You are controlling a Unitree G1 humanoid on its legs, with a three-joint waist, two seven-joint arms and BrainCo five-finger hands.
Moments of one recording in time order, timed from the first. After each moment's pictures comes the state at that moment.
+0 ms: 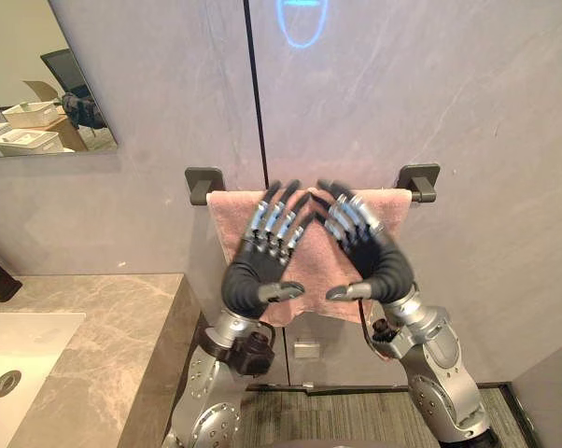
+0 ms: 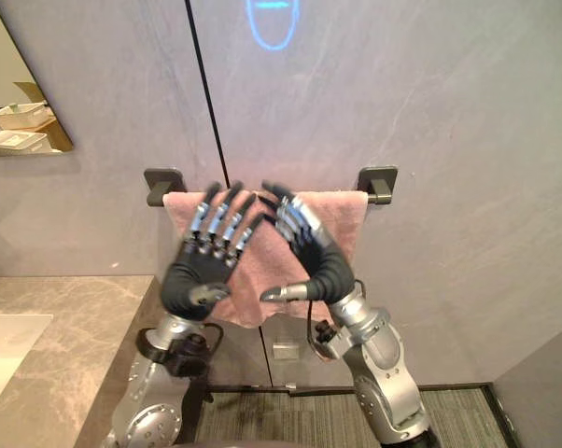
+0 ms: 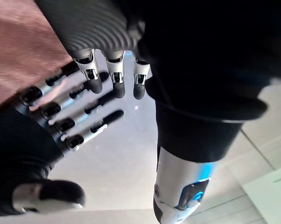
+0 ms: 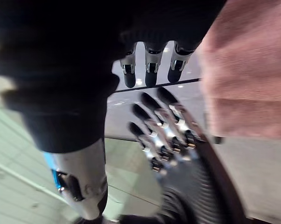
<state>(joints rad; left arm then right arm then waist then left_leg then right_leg) 0.18 0.17 -0.44 -0.49 -0.68 -0.21 -0.22 0.10 -0.31 0.29 -0.40 0.40 -0.21 0.31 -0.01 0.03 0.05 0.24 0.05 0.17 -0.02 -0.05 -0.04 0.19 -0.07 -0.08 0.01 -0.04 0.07</state>
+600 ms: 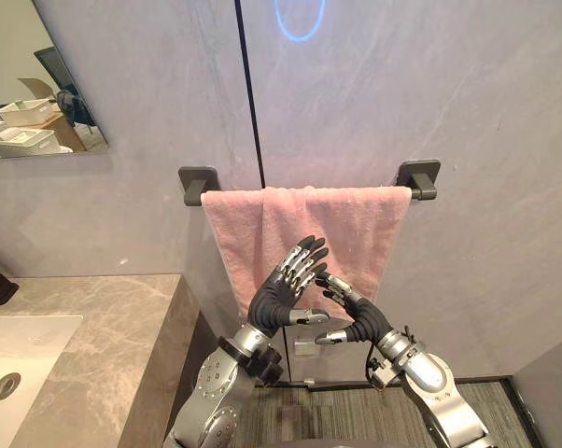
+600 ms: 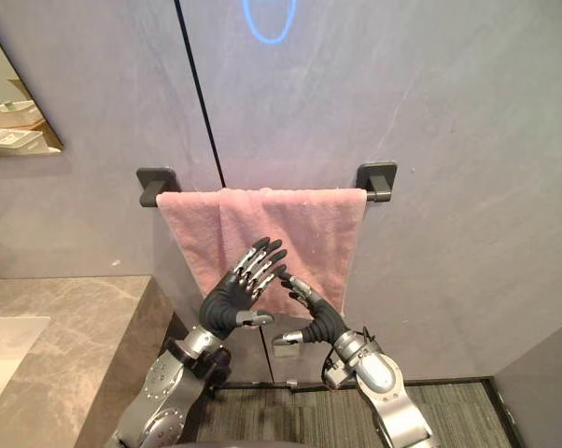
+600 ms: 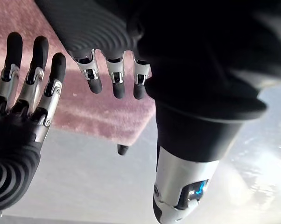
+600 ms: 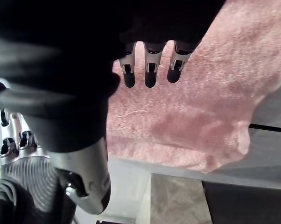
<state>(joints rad) 0.18 0.19 -0.43 -0.28 -0.49 -0.17 -0.19 0.18 -0.29 0.28 -0.11 0.06 -0.15 0.27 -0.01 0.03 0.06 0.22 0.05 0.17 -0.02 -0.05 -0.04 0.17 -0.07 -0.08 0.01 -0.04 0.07</state>
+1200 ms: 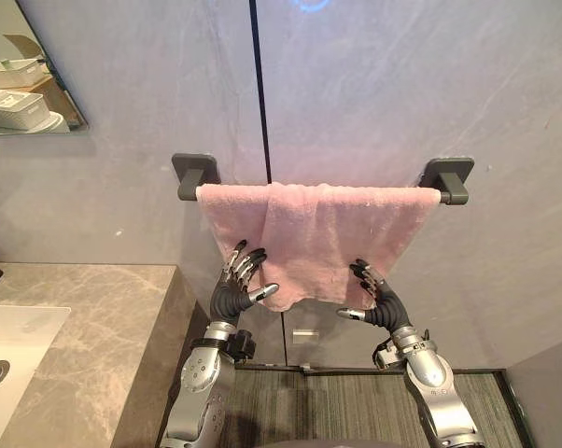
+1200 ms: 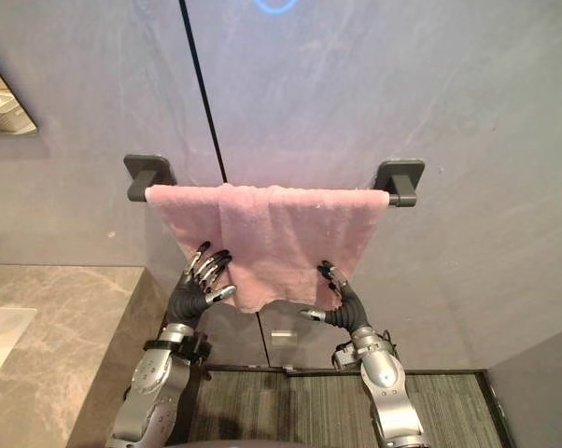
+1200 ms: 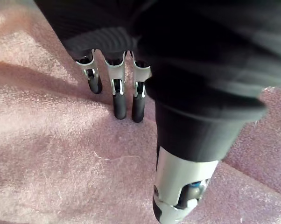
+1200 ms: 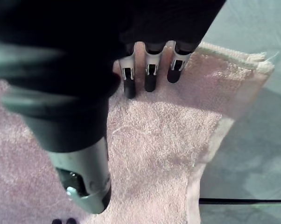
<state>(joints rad) 0.18 0.07 -0.18 -0.07 -0.34 -0.16 -0.01 0.16 -0.12 0.05 0.04 -0.04 -0.14 0.11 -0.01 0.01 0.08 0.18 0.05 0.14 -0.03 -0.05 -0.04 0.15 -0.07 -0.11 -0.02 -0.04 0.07</state>
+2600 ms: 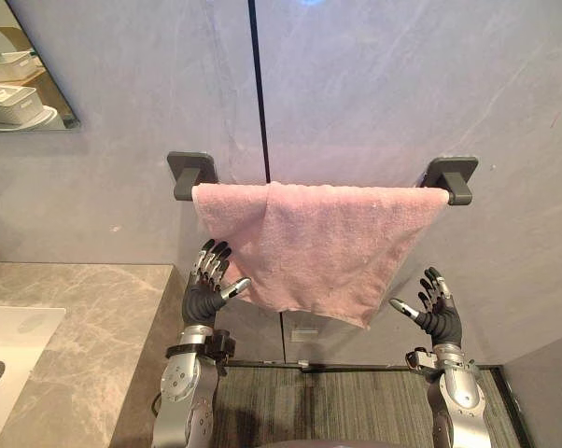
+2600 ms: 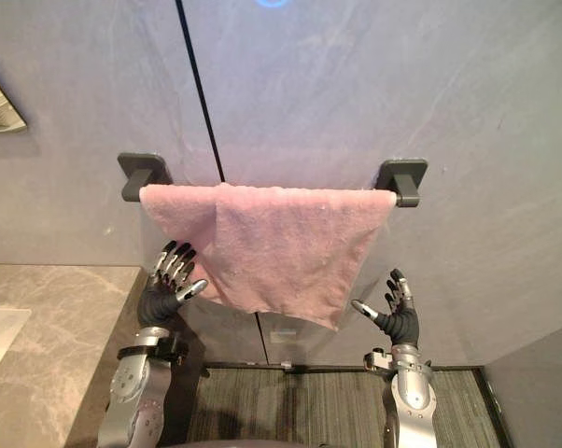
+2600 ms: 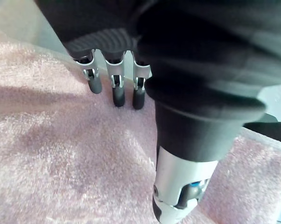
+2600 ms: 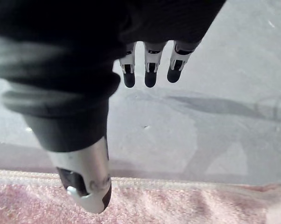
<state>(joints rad) 0.28 0.01 -0.03 -0.21 -0.34 -0.16 -0.06 0.28 0.04 -0.22 -0.03 0.05 -0.15 0.03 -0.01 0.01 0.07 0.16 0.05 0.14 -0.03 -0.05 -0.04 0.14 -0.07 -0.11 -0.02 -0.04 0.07</state>
